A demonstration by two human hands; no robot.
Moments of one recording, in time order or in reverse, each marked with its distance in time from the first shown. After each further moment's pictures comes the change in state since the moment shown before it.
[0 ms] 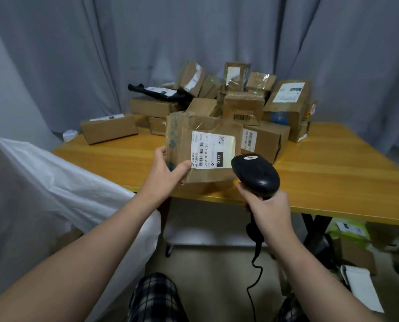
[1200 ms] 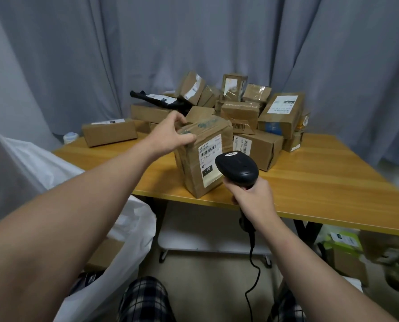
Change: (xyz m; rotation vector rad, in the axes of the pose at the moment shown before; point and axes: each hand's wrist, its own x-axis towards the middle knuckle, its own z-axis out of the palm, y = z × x) left_hand 0.068 0.062 -0.014 0.252 -0.093 0.115; right_hand 0.026 -0.010 0.006 -0.155 -0.127 -0.112
